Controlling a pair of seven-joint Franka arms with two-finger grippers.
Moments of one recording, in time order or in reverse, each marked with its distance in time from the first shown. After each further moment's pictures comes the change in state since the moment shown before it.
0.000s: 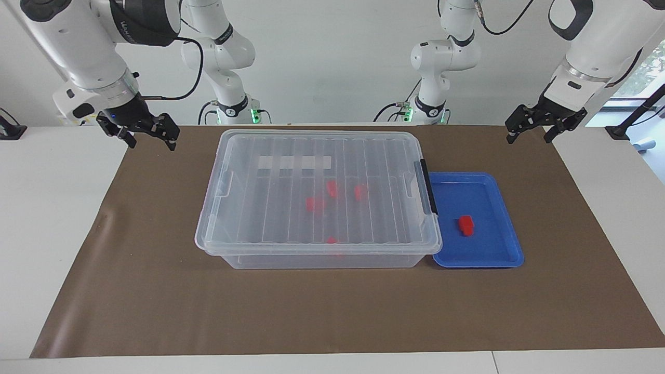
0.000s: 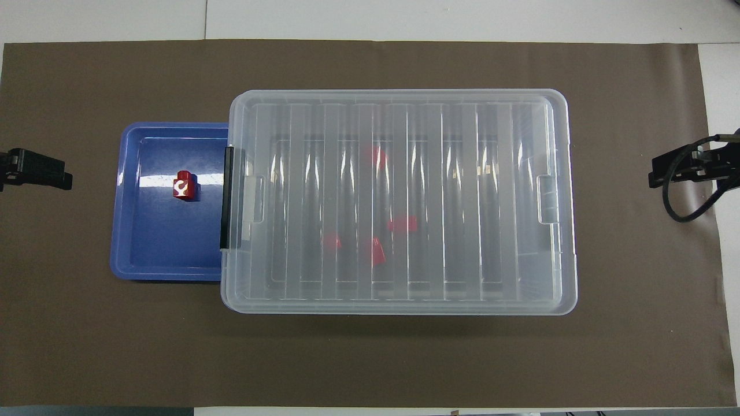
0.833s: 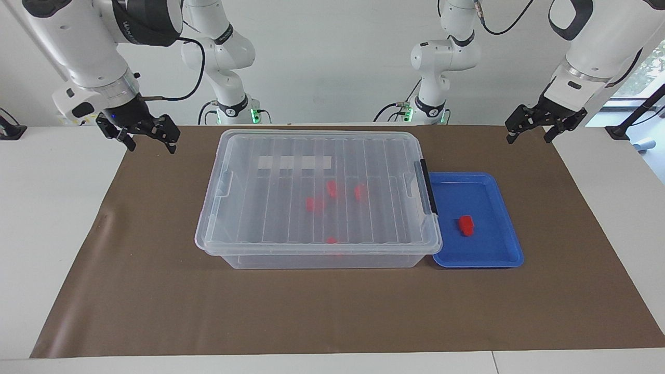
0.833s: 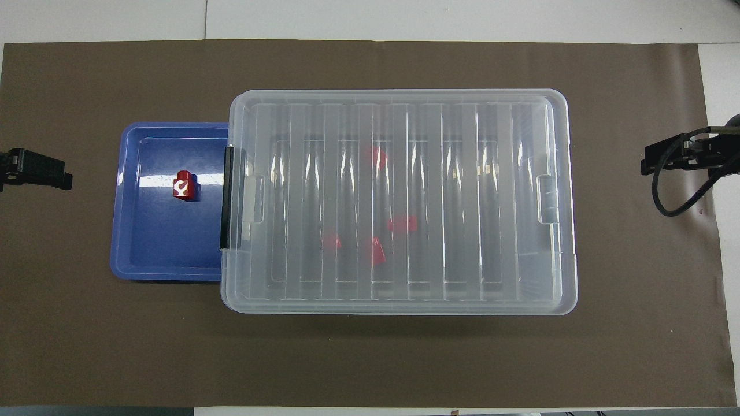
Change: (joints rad) left arm 0.000 0.000 0.000 0.000 0.000 0.000 0.000; right arm 0.000 0.005 0.025 -0.035 0.010 0.106 0.024
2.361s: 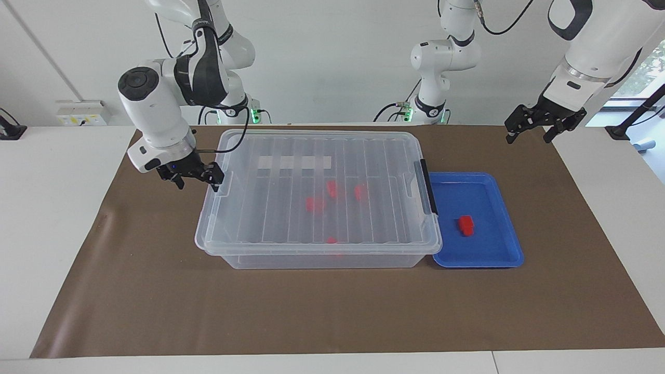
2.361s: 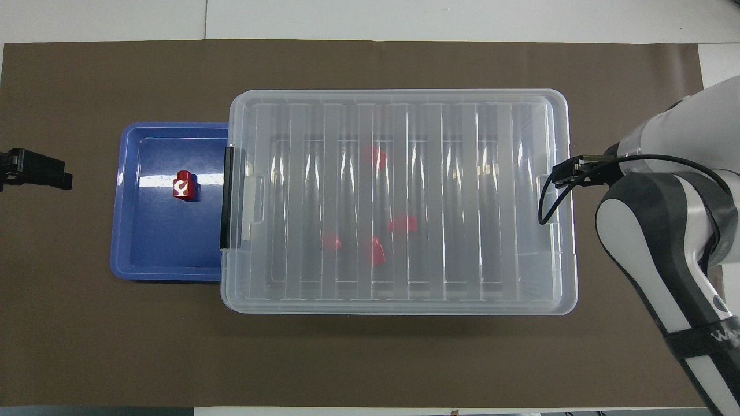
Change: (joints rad) left arm -0.003 0.000 -0.007 -0.001 0.000 -0.001 0.000; right arm -0.010 0.014 0.094 -0.315 0.001 0.323 0.114
